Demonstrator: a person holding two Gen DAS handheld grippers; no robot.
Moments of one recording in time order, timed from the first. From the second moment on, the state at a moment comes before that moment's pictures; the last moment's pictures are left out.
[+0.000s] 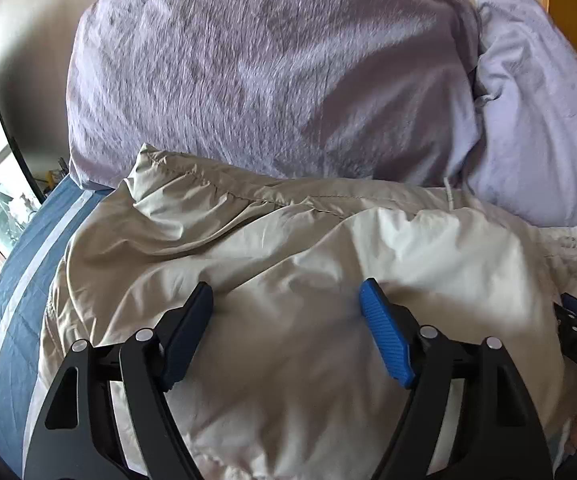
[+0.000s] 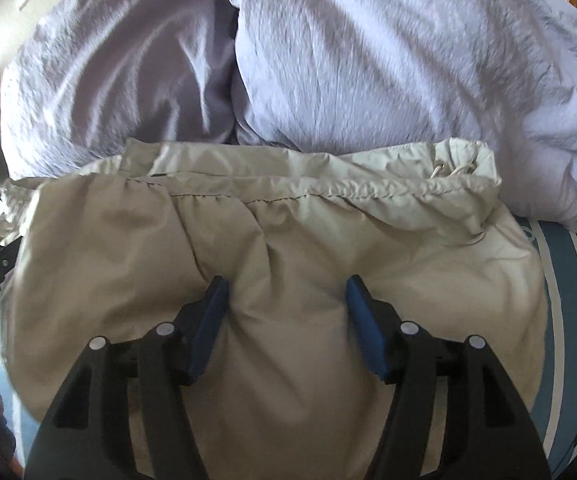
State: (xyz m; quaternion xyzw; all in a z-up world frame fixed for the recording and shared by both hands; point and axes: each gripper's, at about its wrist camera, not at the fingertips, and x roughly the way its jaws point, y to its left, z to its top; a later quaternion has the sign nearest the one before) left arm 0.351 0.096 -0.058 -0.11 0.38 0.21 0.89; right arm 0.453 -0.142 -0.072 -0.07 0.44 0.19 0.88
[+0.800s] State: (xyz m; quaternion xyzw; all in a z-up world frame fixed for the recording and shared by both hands) left arm 0.425 0.121 -0.089 -0.10 0.40 0.25 0.88; right arm 0.515 -0.117 -0.099 -0.08 0.42 0.14 0.89
